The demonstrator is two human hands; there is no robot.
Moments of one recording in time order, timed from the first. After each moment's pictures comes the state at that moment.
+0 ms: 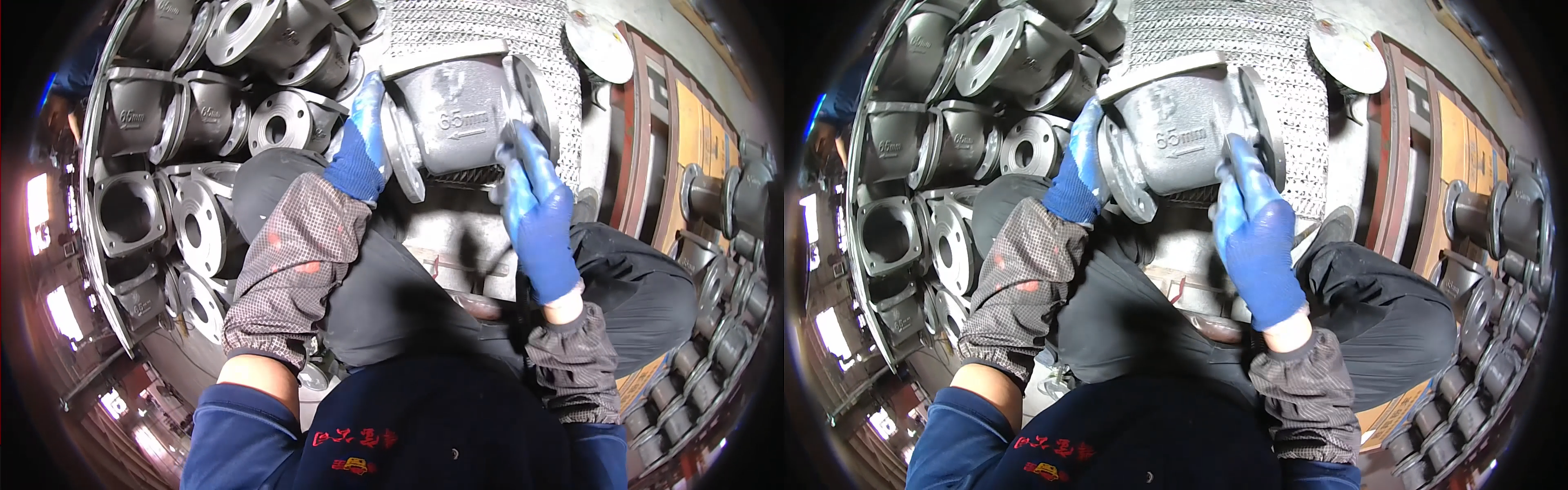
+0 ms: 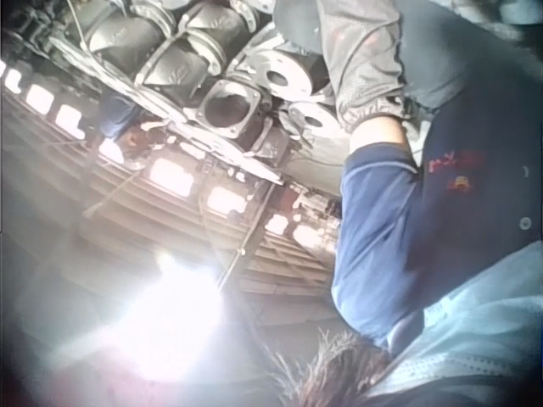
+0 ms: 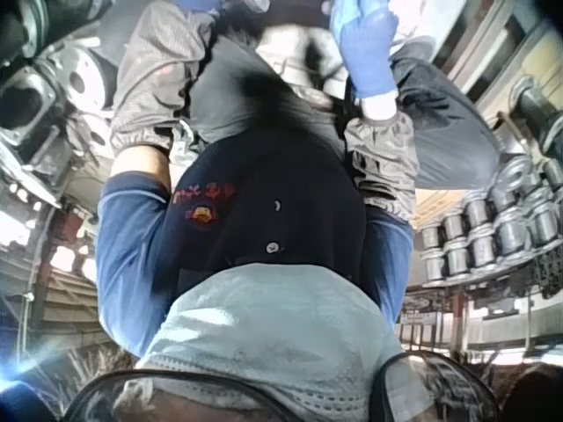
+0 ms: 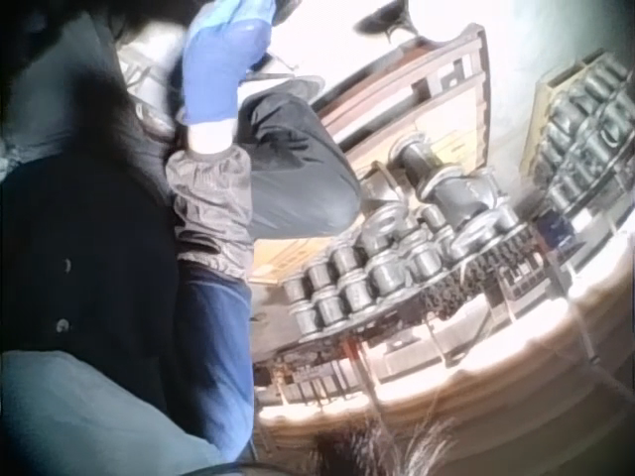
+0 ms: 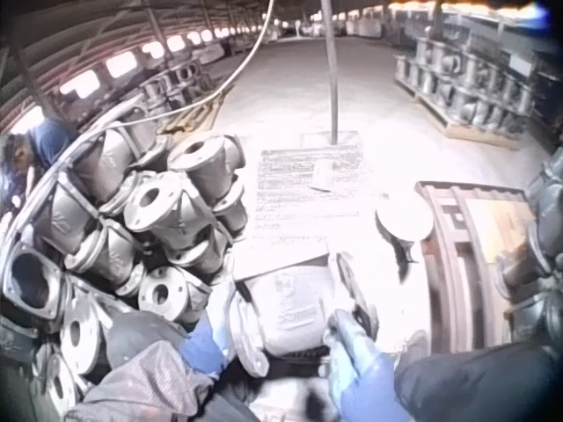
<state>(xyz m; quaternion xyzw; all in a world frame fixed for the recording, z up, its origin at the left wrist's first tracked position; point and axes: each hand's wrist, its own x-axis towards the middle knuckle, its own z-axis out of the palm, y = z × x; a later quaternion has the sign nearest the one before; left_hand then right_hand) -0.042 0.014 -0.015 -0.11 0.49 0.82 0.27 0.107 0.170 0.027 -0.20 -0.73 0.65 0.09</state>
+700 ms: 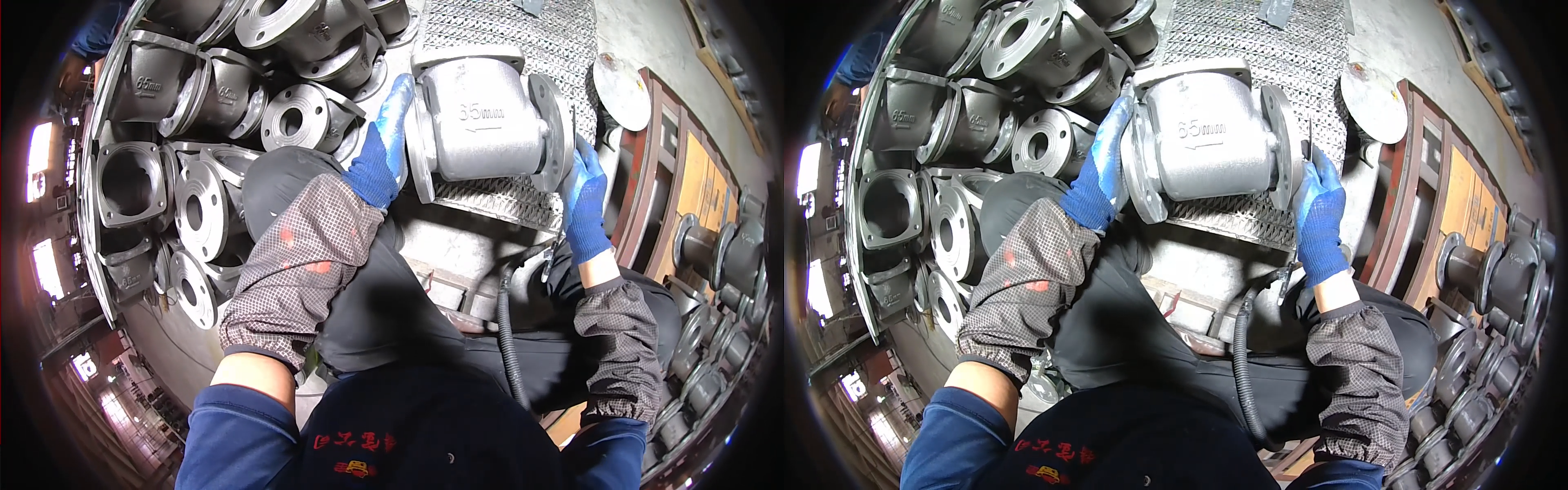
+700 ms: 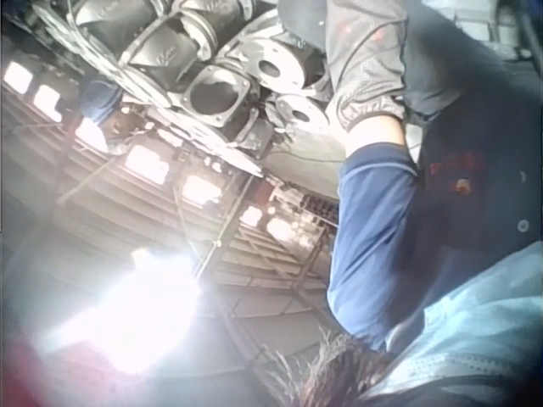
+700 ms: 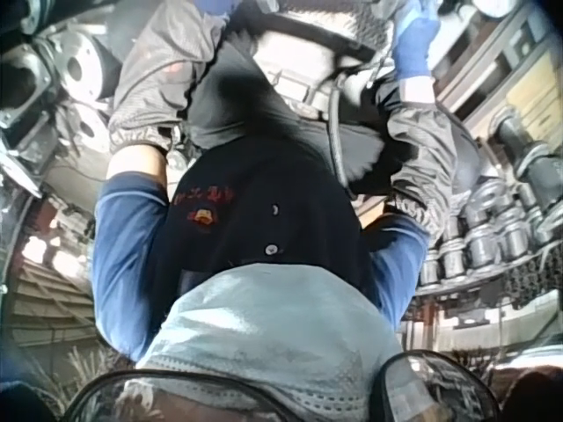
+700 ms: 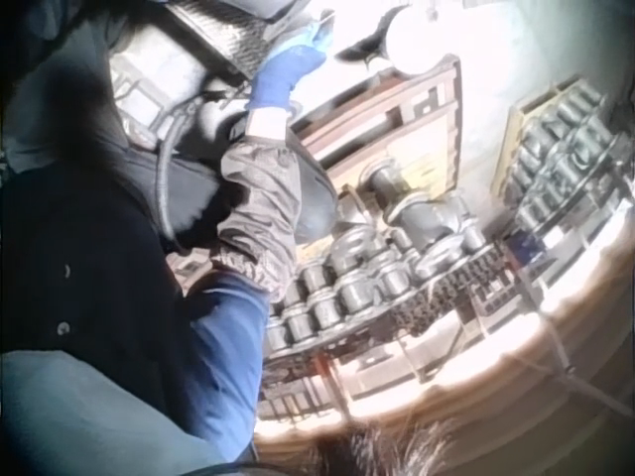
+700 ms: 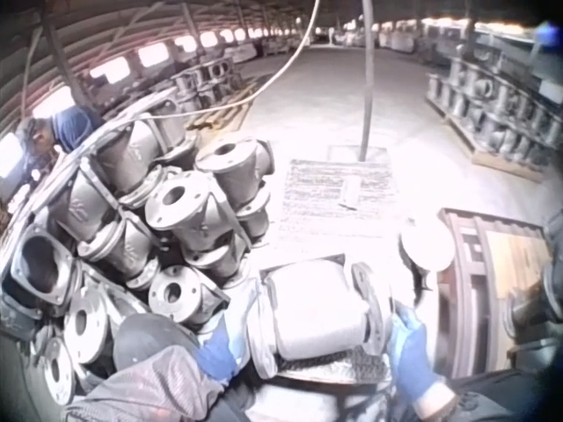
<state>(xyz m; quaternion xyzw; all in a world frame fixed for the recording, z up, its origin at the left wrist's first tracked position) -0.044 0.017 -0.003 -0.14 0.44 0.85 0.26 0.049 0.250 -0.038 -0.32 -0.68 0.65 0.08</state>
